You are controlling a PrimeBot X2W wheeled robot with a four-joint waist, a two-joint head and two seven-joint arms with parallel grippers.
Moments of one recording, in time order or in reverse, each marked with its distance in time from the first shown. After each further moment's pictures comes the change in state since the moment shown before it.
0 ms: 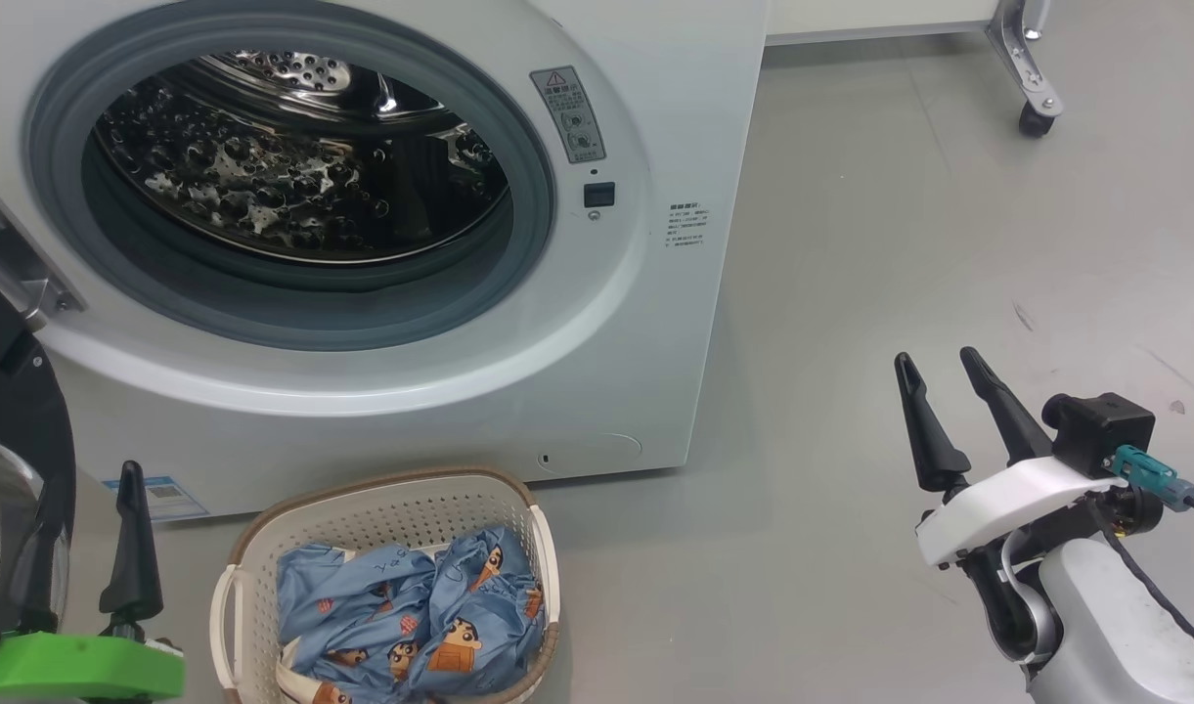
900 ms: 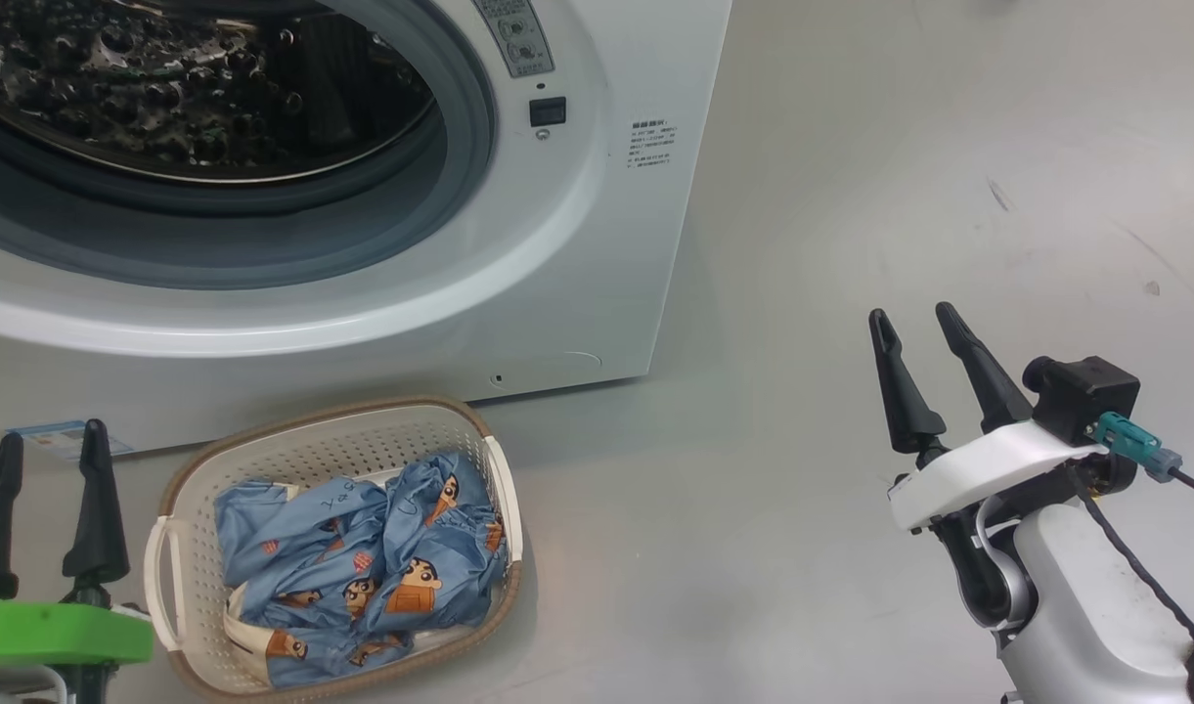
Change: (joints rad) left arm -0.041 0.034 0.020 -0.019 0.012 0.000 0.000; right arm -0.049 0.040 0.001 -0.033 -0.013 -0.001 0.000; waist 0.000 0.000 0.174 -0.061
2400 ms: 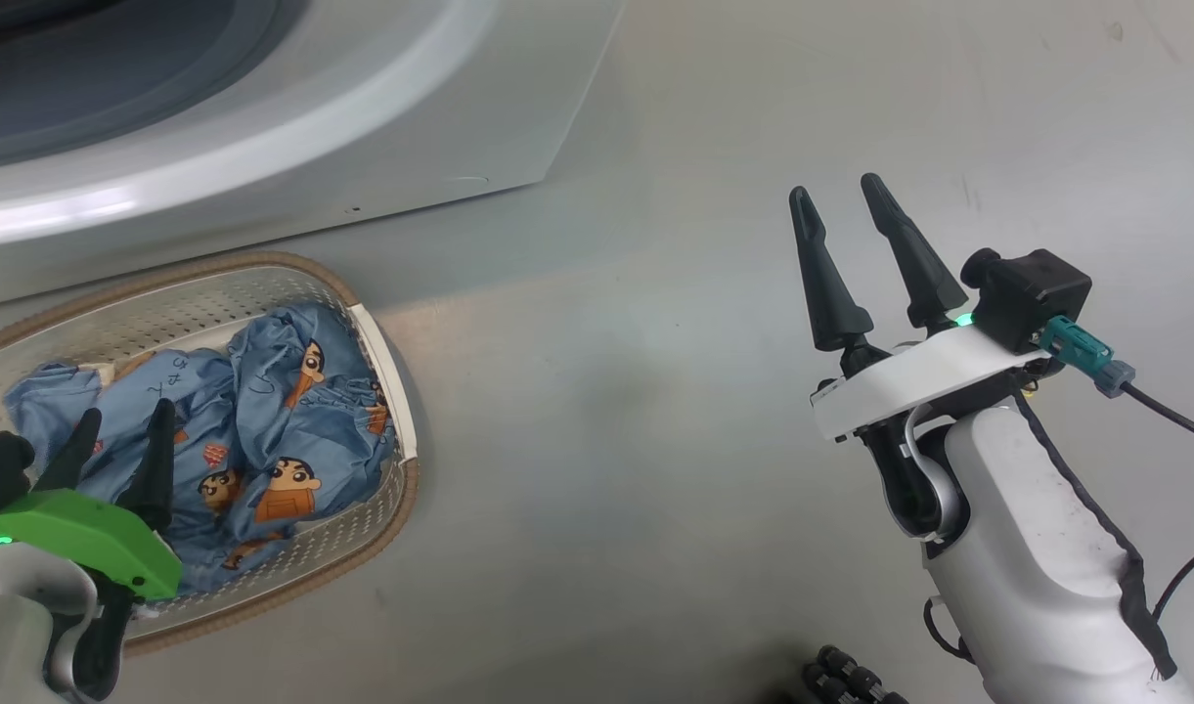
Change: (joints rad) left arm -0.263 0.044 -0.197 0.321 -0.087 -0.040 0.205; right arm -0.161 0.116 0.012 -0.038 -0.070 -0.002 0.000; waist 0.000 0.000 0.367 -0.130
